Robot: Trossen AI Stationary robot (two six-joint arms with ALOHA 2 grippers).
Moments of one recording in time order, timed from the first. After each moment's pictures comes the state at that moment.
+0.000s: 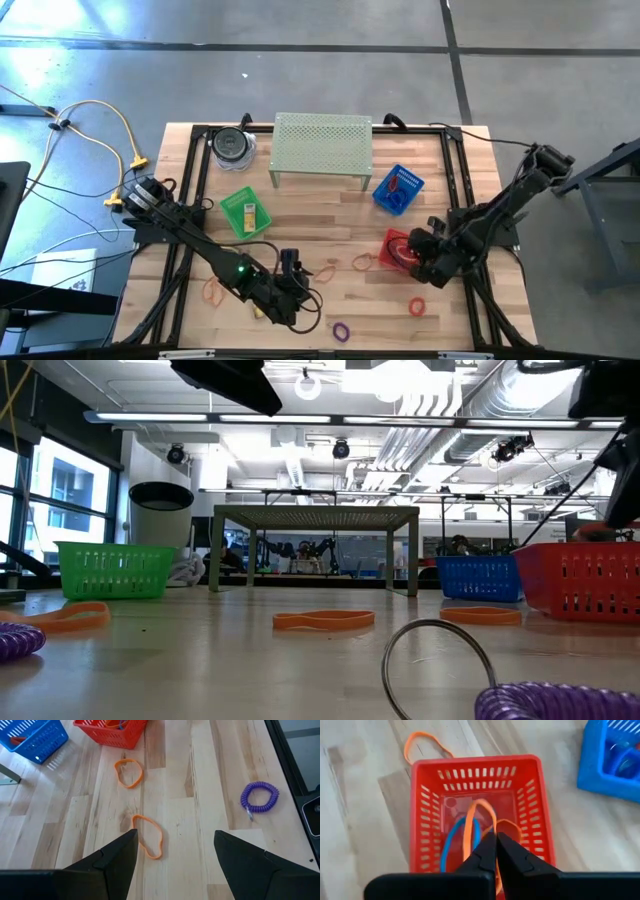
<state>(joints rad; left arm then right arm) -0.63 1.73 1.30 -0.41 -0.53 -0.39 0.74 1.20 0.69 -0.82 0.48 1.13</state>
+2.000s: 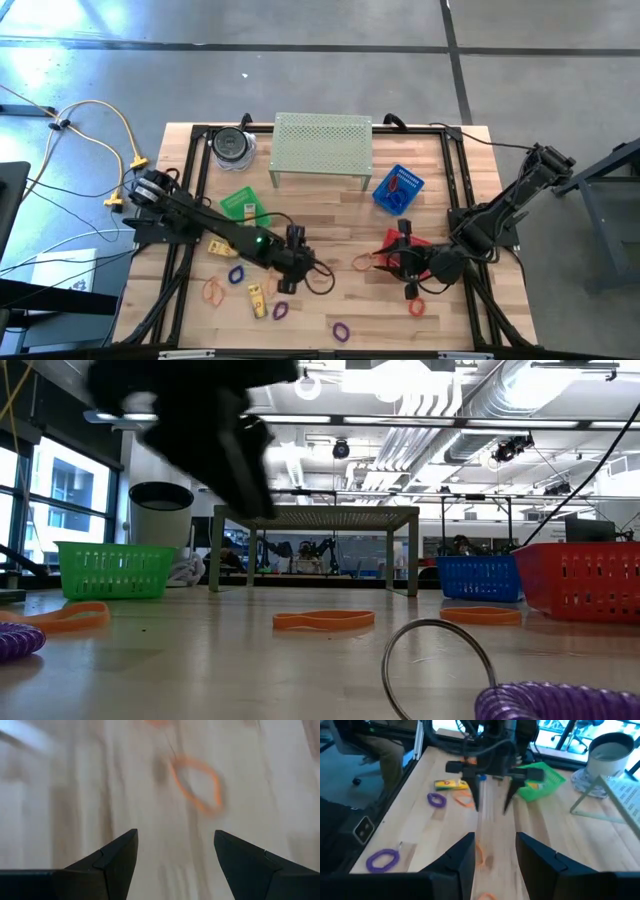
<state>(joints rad) -0.42 1.72 1.21 -0.52 -0.28 -0.18 0.70 1.20 0.88 -0.22 0.63 0.21</state>
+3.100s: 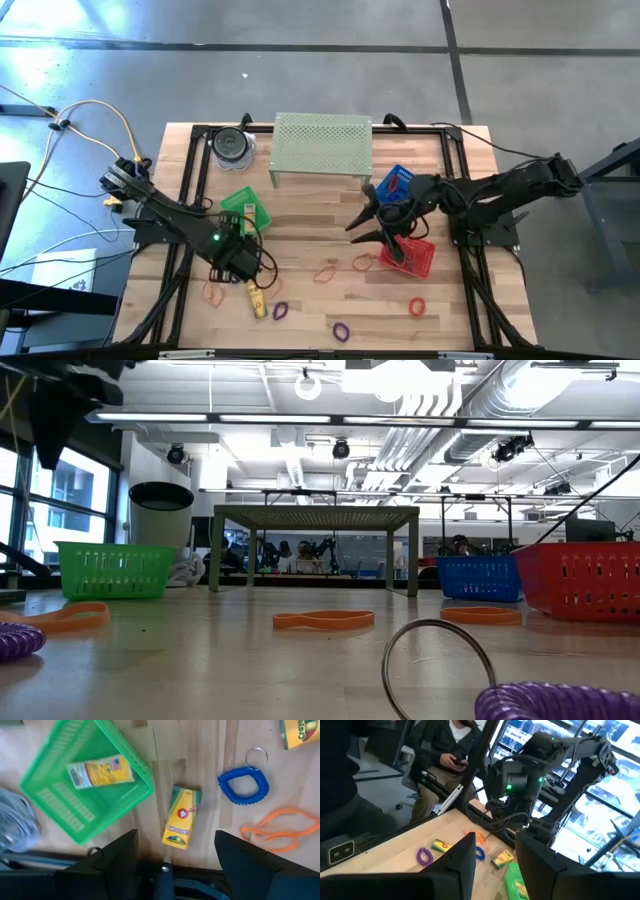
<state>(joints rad) -0.57 1.46 1.21 -1.43 -0.16 -0.50 0.15 1.20 0.88 0.22 -0.27 -0.45</state>
